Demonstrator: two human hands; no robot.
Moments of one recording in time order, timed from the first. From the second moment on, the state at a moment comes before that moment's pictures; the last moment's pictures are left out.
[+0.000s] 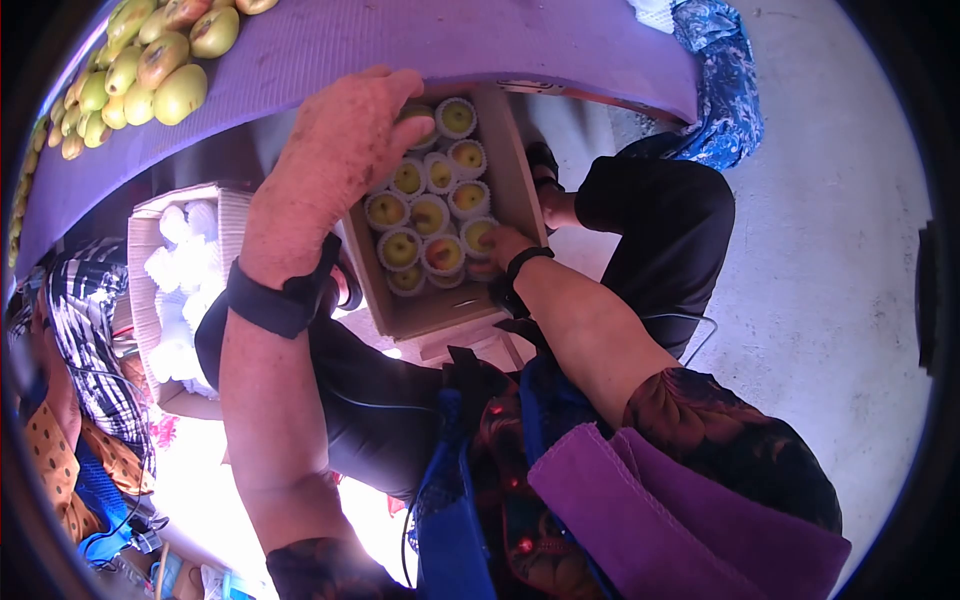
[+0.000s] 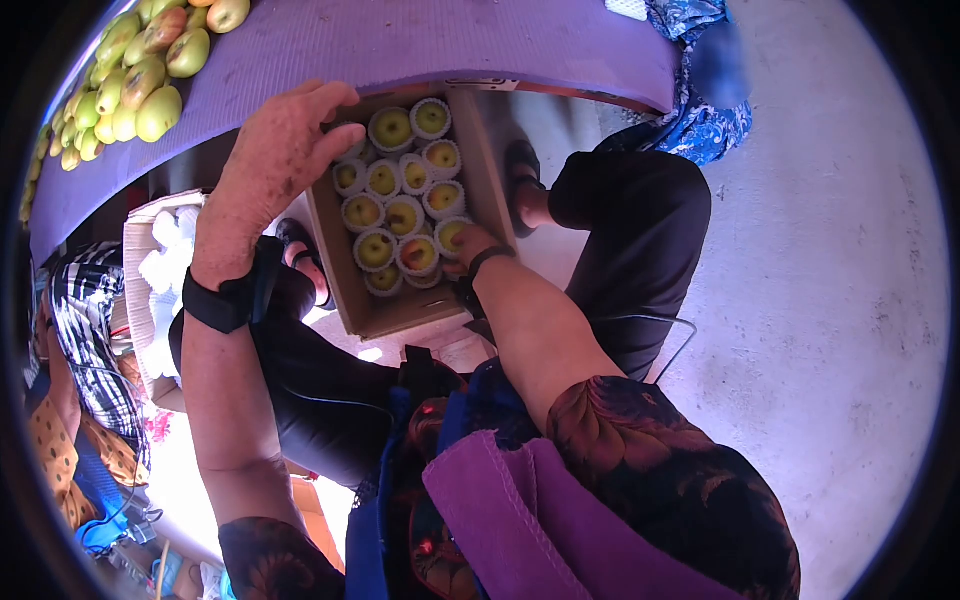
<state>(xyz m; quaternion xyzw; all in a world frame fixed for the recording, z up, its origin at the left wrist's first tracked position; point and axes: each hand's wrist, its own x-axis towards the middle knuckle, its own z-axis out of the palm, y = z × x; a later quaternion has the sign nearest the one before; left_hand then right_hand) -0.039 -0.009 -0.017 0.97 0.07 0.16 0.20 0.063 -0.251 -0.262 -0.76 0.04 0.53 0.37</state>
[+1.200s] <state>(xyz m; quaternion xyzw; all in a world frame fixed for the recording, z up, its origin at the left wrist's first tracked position) -0.049 -0.008 -0.019 0.98 0.05 0.12 0.18 0.063 -0.260 -0.267 -0.87 -0.29 0.40 0.11</state>
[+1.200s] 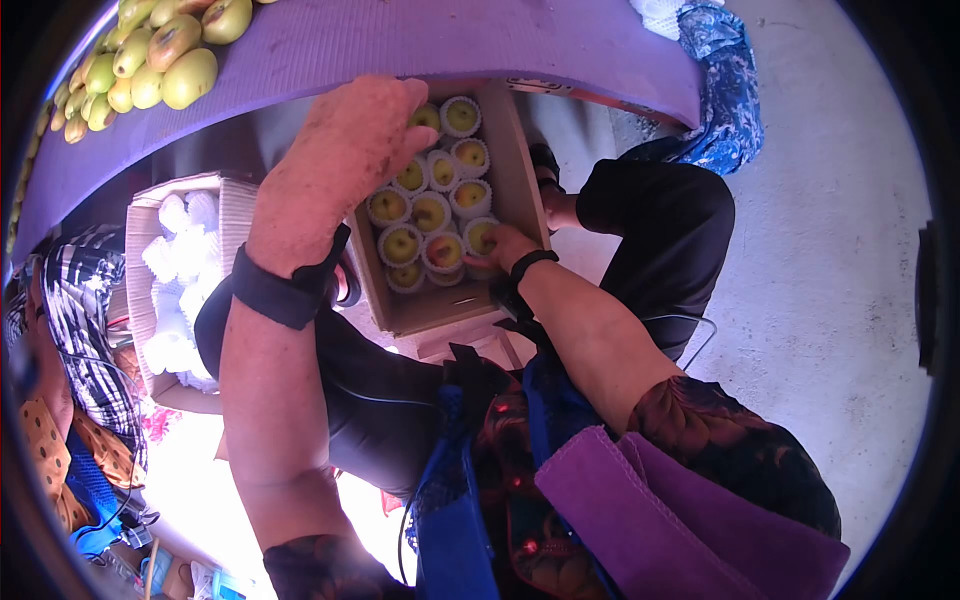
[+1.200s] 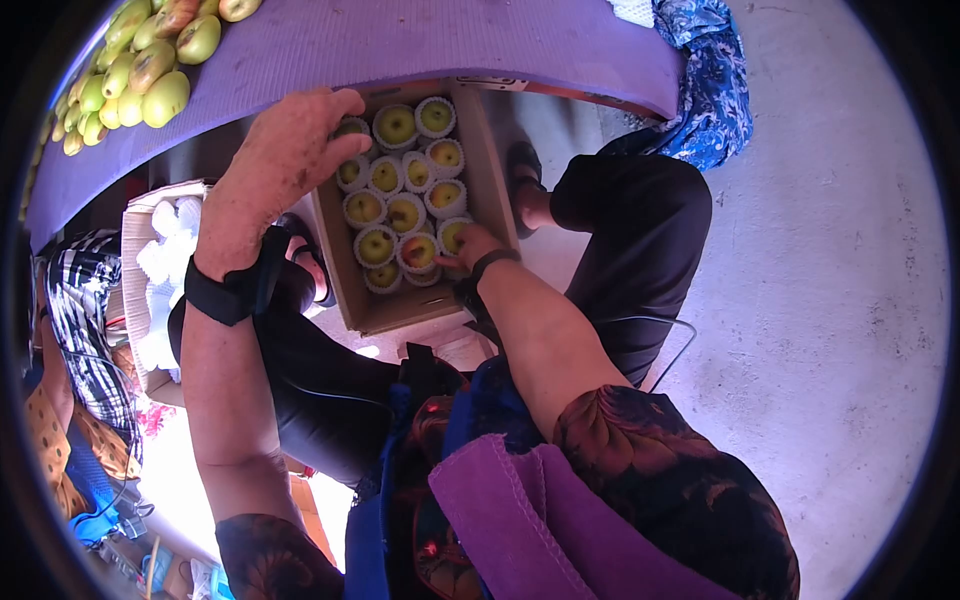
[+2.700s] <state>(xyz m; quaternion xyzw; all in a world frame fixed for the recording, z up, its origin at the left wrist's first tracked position) -0.057 0.005 -0.020 0.97 0.05 0.16 0.18 0.063 -0.277 -0.287 -0.66 0.12 0.52 0.54</state>
